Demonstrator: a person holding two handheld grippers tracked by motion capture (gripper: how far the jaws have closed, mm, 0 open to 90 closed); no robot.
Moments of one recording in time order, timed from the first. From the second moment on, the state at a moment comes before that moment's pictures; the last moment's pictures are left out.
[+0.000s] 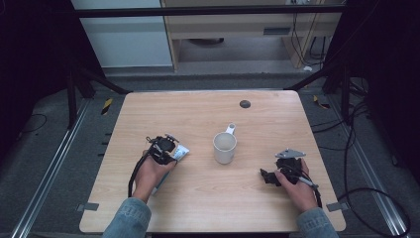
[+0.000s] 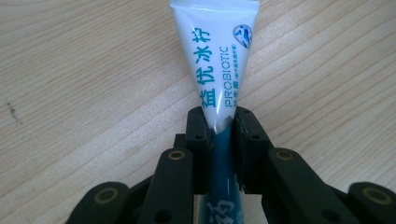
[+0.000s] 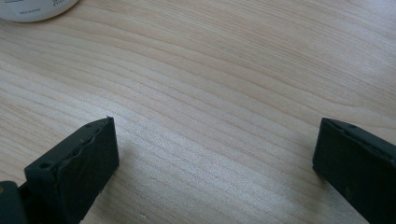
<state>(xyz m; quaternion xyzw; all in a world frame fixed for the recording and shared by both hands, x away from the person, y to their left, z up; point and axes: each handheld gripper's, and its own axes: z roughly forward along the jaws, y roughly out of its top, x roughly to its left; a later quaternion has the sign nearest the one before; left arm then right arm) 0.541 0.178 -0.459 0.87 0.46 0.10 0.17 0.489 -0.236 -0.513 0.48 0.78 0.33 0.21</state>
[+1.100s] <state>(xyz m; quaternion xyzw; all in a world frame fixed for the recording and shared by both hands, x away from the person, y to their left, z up) 0.521 0.177 -0.388 0.83 0.44 0.17 0.29 0.489 -0.236 -0.513 0.48 0.78 0.33 0.21</state>
